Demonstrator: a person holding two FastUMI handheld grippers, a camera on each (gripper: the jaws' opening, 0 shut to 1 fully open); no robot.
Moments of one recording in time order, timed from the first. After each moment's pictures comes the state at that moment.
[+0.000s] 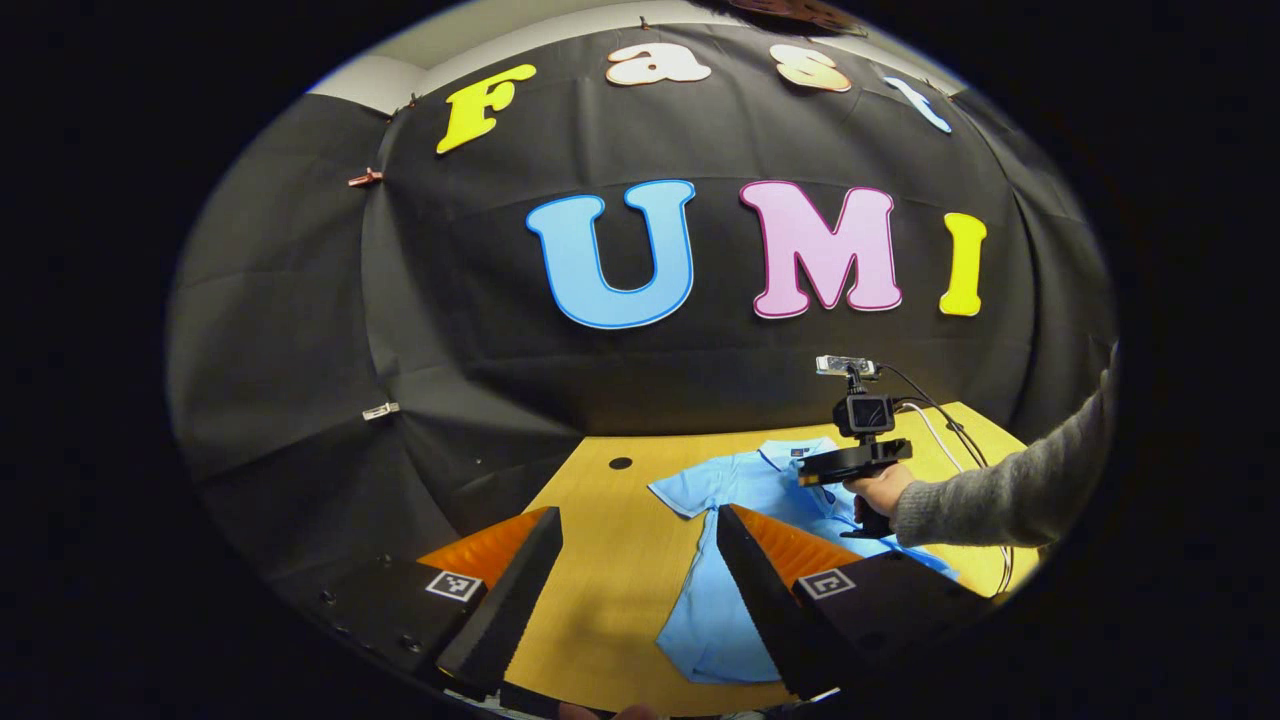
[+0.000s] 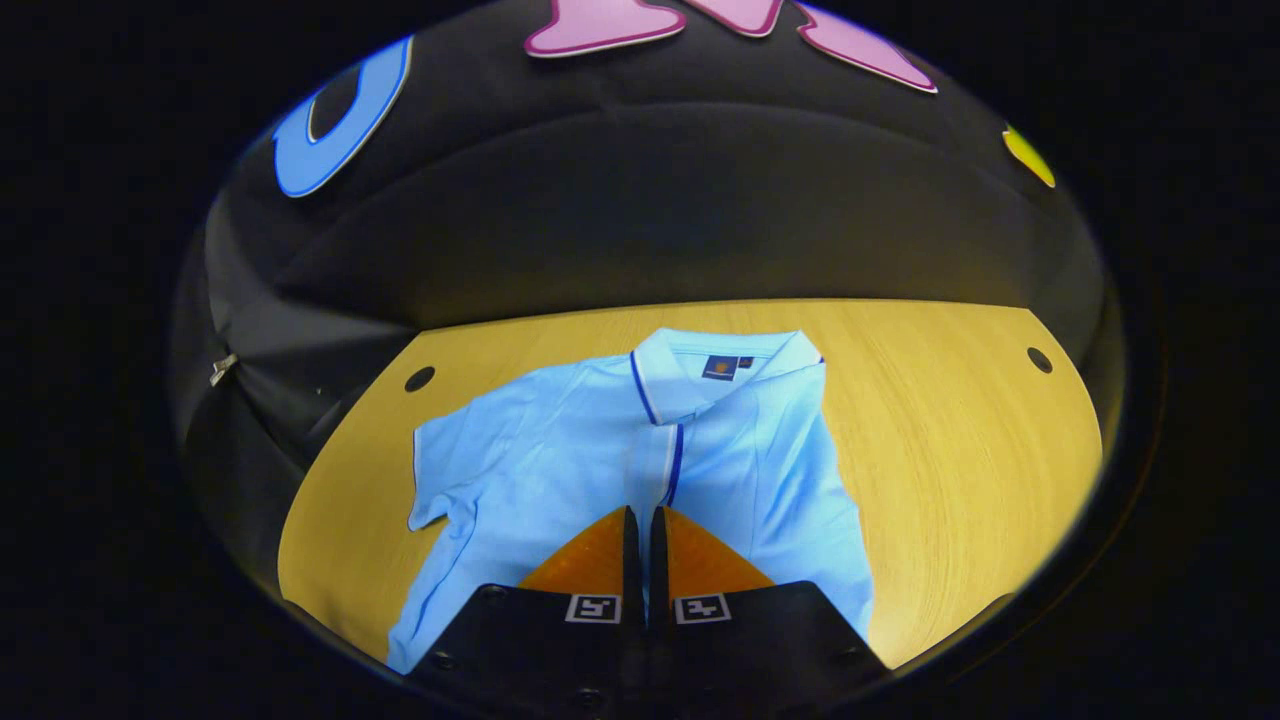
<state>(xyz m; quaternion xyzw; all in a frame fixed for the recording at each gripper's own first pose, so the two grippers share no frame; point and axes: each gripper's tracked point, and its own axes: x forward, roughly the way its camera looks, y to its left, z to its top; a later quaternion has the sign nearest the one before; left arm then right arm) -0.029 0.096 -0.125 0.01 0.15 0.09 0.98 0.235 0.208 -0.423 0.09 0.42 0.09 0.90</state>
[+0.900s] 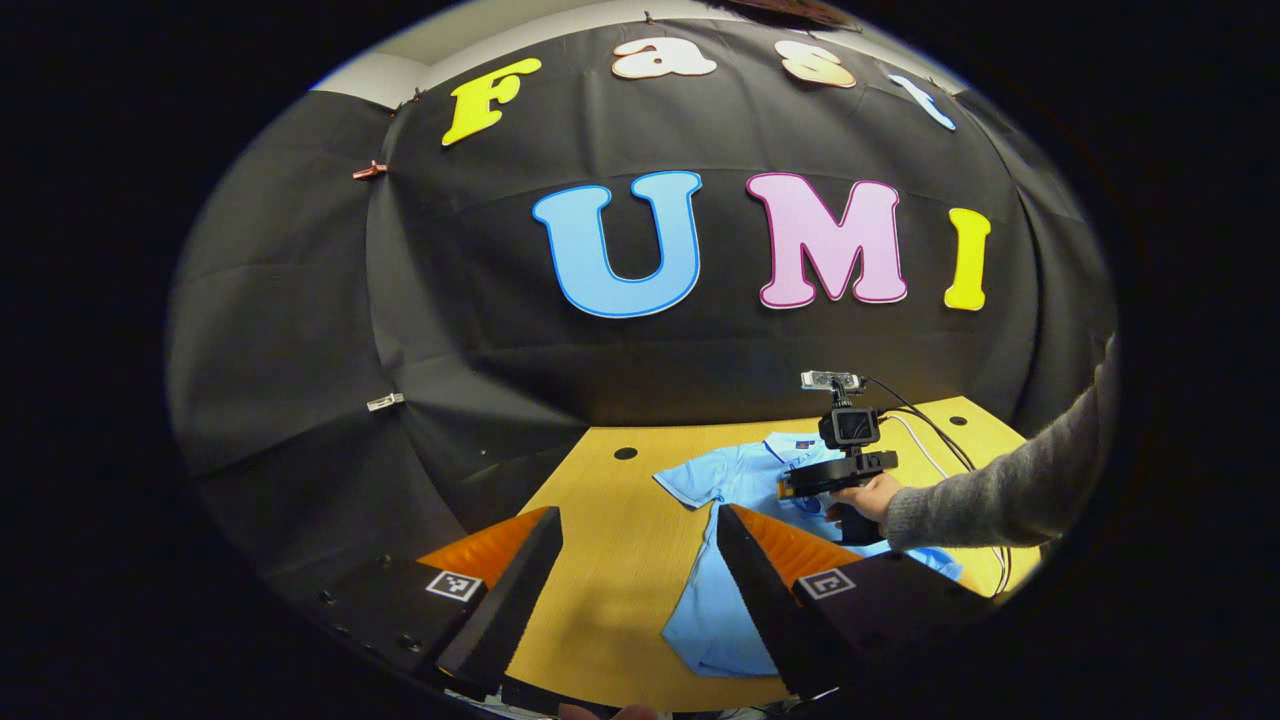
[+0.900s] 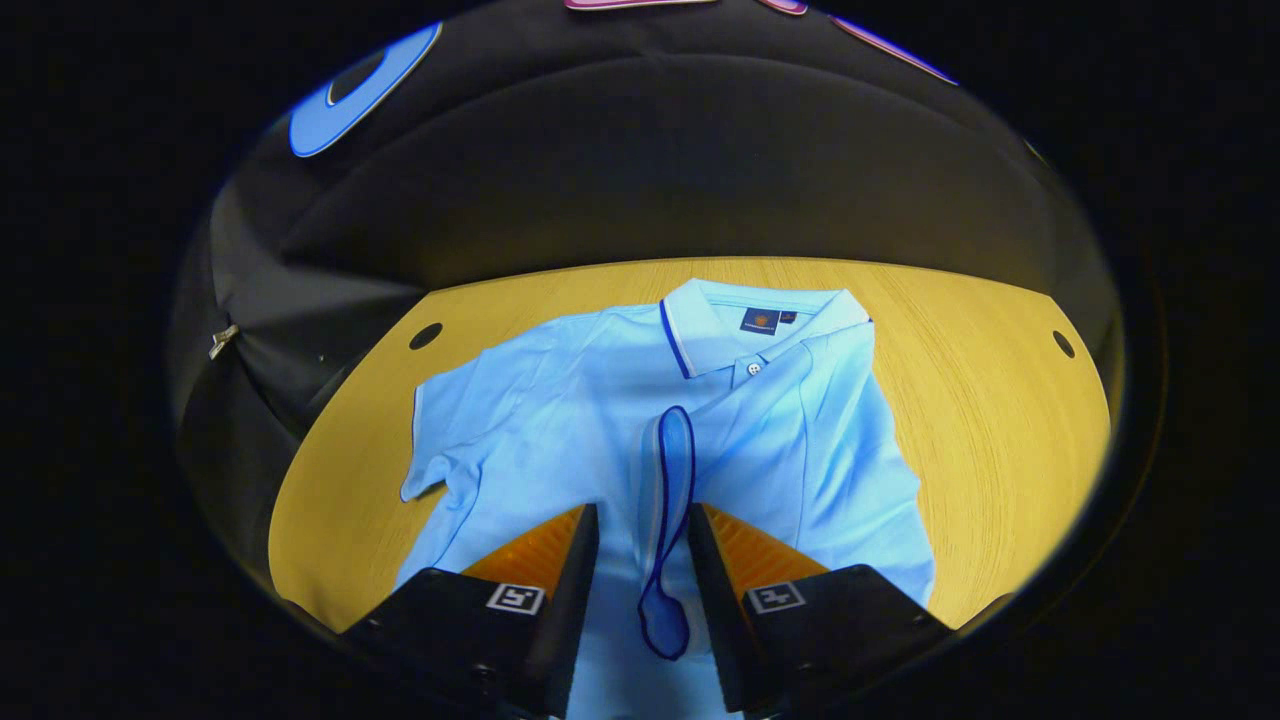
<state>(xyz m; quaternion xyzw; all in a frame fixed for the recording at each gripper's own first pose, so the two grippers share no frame) -0.032 0.097 -0.132 0.01 0.16 0.09 0.98 0.221 0.232 -0.449 0.08 0.44 0.11 0.89</state>
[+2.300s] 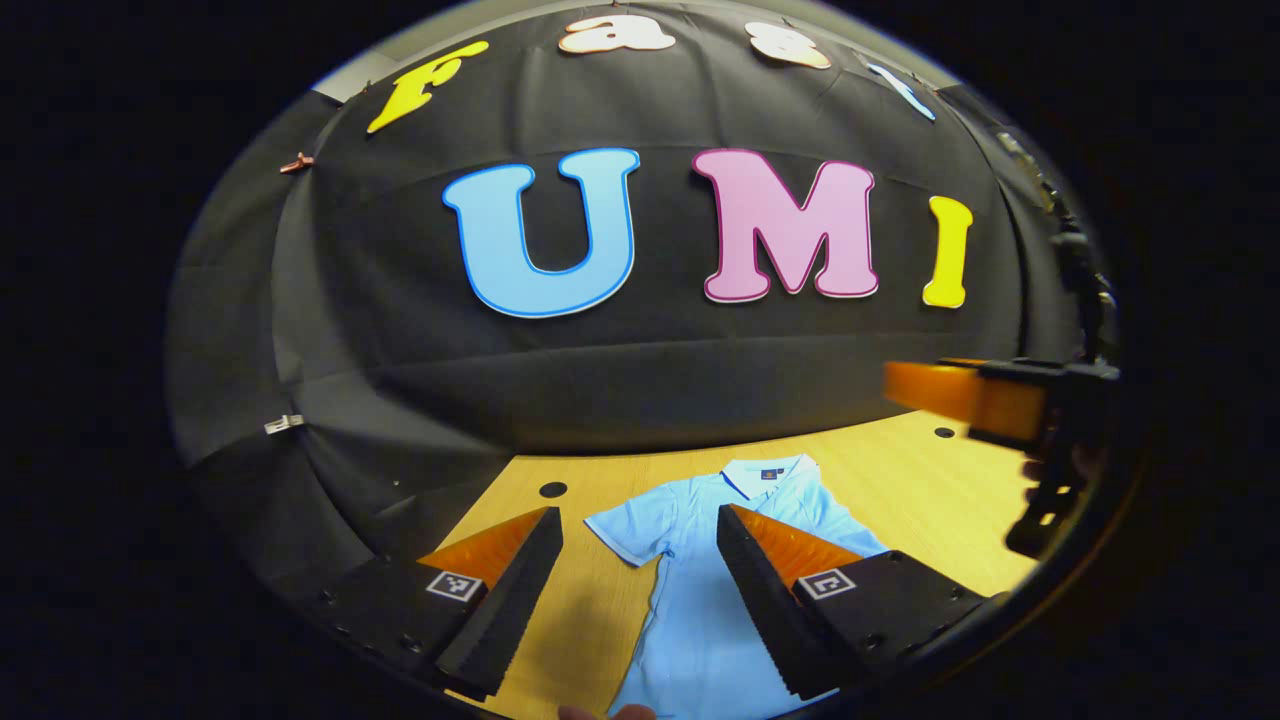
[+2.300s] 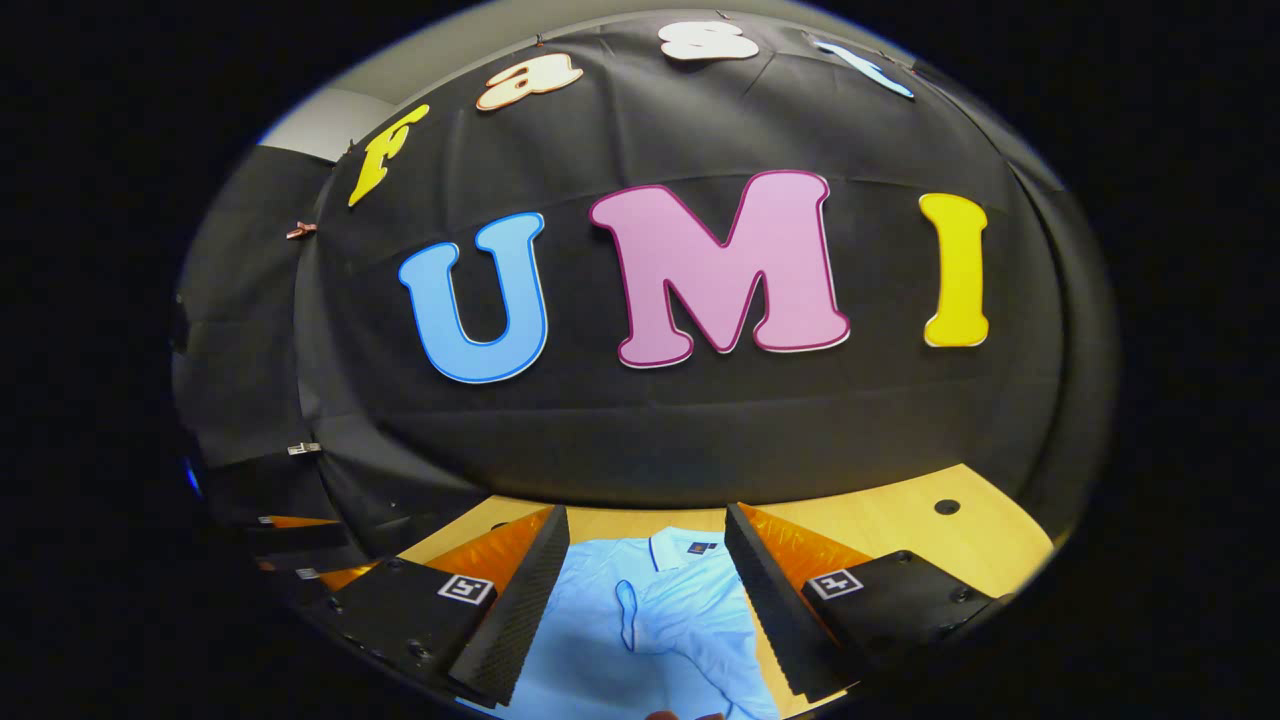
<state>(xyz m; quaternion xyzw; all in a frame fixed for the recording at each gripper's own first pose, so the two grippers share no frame) 0.148 0.057 -0.175 0.01 0.14 0.01 0.99 0.155 0.118 -0.144 0.10 0.11 0.10 0.98</state>
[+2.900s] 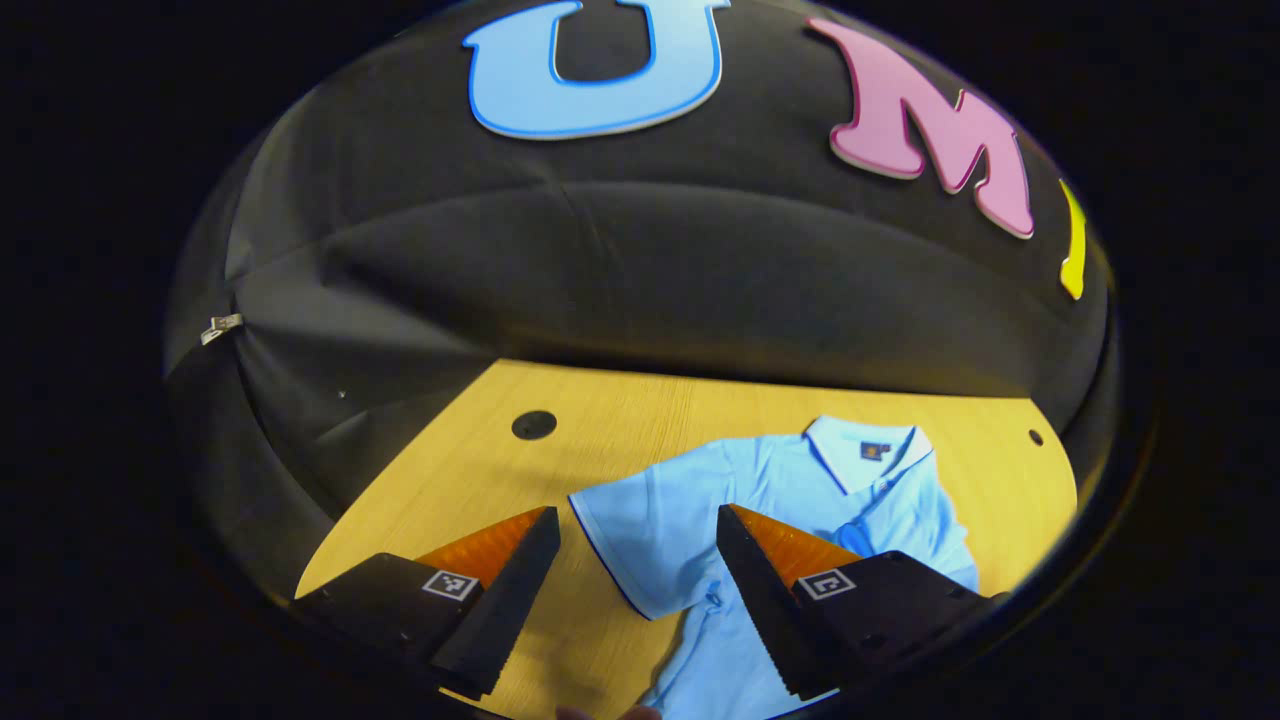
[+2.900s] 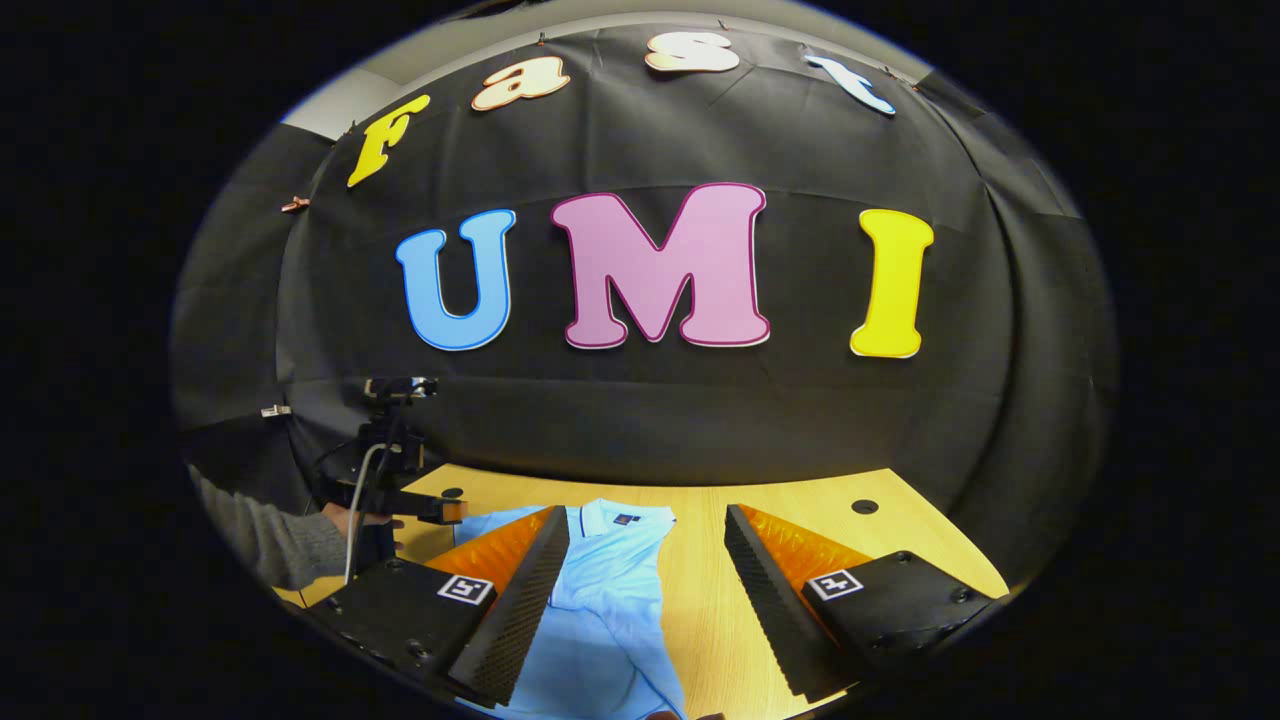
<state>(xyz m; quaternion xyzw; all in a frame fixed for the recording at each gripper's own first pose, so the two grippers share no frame) 0.330 0.098 -0.340 -0.06 0.31 0.06 0.95 0.095 0.040 -0.161 0.05 0.14 0.06 0.99</state>
